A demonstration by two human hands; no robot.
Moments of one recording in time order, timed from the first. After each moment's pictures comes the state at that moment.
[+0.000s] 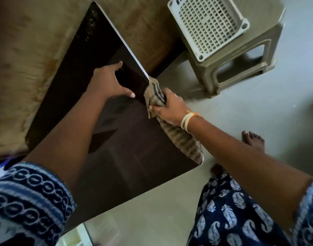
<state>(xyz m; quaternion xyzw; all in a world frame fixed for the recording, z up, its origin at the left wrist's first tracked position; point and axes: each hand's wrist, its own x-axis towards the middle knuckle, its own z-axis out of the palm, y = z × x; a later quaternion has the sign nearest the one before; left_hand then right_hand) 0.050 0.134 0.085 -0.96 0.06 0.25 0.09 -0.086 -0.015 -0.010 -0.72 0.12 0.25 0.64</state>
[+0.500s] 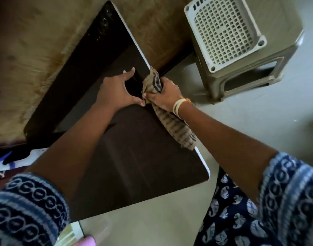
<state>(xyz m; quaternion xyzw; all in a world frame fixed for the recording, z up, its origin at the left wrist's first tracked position) 0.053 0.150 0.082 -0.97 0.06 0.25 0.05 0.001 0.004 -0.010 -0.71 0.14 0.26 0.64</state>
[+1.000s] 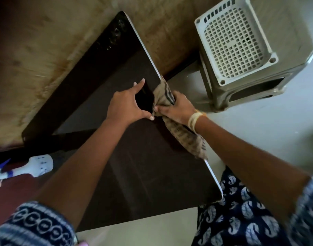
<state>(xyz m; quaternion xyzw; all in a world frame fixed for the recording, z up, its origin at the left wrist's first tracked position) 0.056 0.163 0.071 -0.97 0.04 0.25 0.03 0.009 0.010 -0.023 -0.68 0.15 0.30 0.65</state>
